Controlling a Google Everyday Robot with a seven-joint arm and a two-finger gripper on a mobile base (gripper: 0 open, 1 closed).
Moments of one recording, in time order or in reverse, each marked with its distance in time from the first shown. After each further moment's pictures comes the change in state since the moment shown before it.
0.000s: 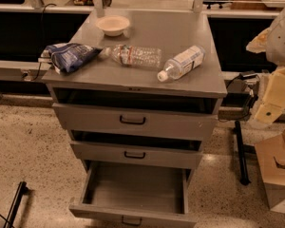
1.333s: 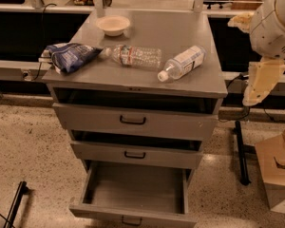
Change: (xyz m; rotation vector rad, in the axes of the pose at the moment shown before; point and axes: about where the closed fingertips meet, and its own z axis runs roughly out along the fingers) arm -0.017 -0.063 0.013 0.236 0.002 -0.322
